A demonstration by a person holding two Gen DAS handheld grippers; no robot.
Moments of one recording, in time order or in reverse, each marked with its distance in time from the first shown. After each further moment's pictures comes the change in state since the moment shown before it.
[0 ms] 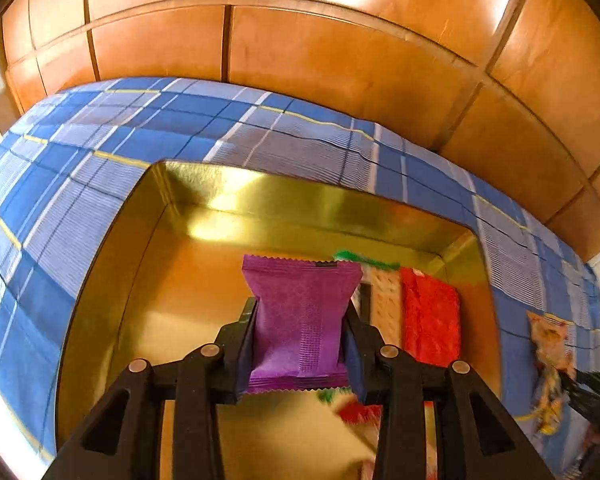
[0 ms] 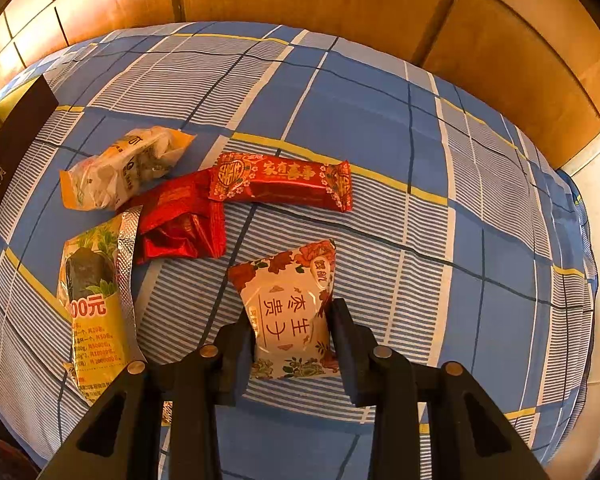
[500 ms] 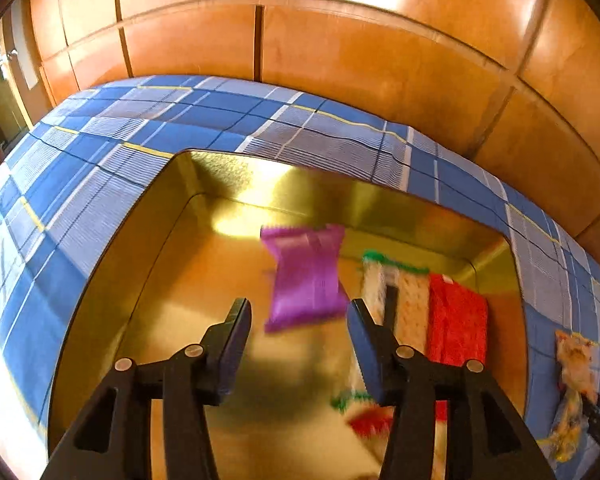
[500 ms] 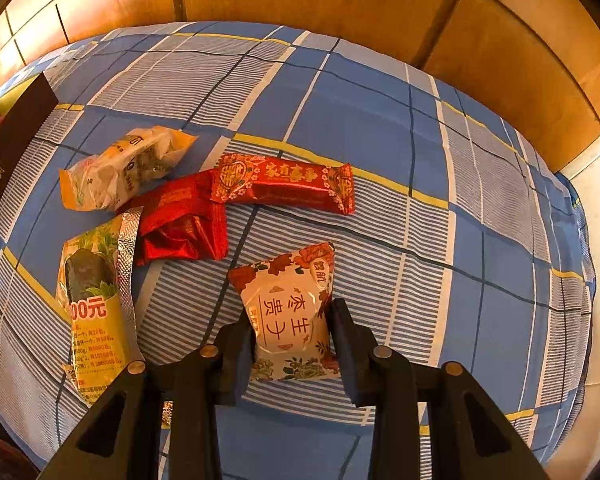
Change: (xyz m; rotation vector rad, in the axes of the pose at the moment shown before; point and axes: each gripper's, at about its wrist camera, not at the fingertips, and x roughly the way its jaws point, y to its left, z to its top) left arm -0.003 -0.005 -0.017 -0.052 -0.040 0.108; right arm 0.001 0.001 0.001 -0.011 -0.004 -0.011
